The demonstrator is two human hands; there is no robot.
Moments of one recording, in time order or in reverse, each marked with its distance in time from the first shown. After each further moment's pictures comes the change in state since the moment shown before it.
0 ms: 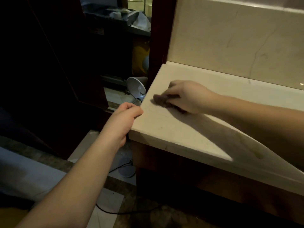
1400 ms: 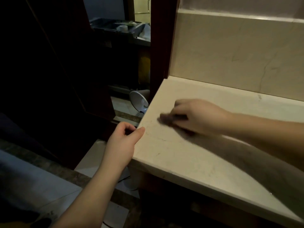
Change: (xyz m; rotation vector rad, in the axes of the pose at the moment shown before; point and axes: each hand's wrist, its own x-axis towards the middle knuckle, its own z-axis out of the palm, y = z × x) left_hand 0.001 -0.004 0.009 0.242 0.150 0.120; right_hand 0.002 0.038 -0.005 -0.013 -0.027 -0.109
